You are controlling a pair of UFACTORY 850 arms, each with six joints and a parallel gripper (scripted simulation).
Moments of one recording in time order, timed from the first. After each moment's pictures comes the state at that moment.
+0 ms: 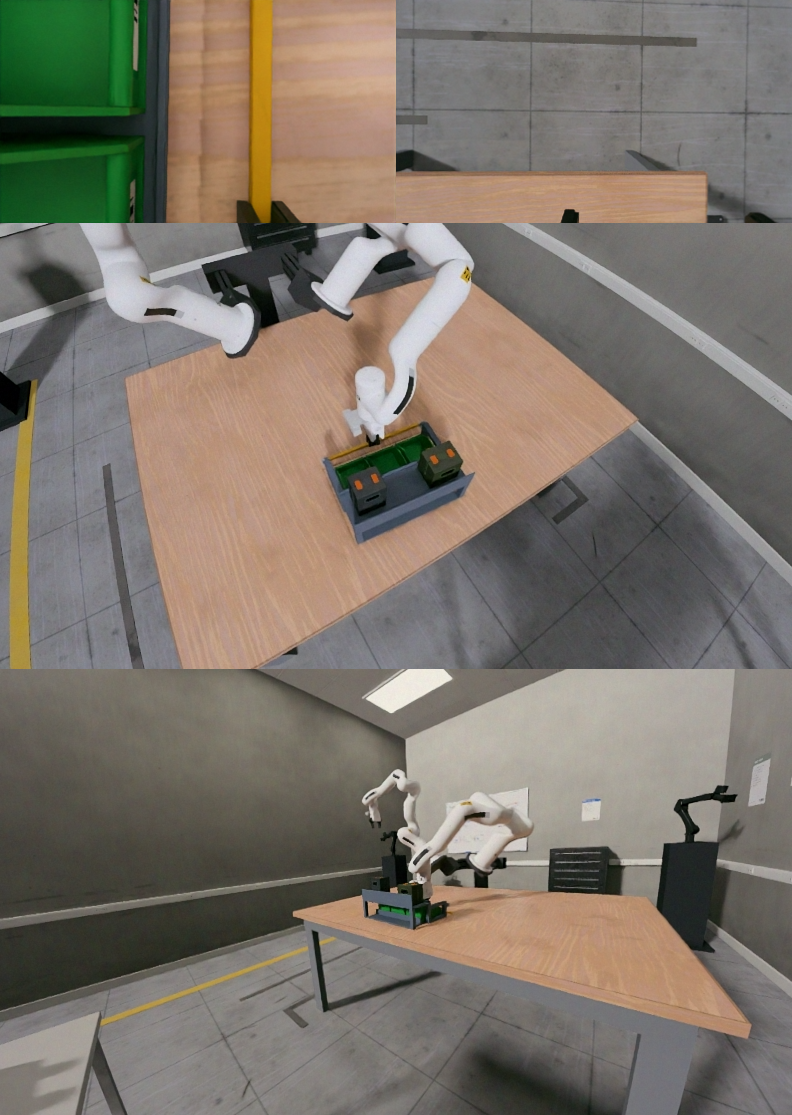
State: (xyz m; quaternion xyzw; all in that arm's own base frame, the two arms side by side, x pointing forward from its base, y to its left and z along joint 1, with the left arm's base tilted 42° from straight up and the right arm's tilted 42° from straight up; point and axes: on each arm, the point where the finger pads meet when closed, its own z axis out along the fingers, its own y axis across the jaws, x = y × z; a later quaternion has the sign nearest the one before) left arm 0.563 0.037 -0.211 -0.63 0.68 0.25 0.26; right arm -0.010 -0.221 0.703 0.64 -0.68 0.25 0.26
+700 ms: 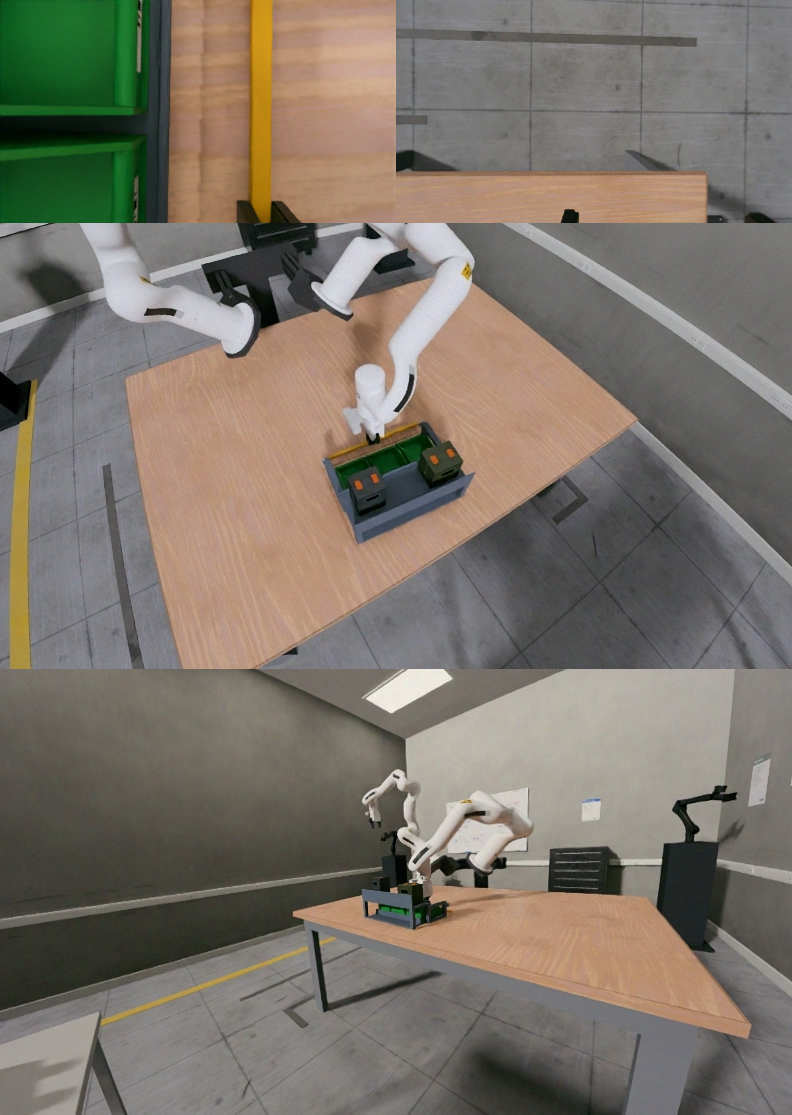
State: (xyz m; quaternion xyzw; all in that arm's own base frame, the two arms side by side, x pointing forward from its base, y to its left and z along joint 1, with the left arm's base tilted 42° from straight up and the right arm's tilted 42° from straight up) left arm 0.563 0.032 -0.205 -0.63 0.68 0.25 0.26; right arm -0.010 -0.221 0.703 0.64 -0.68 0.25 0.26
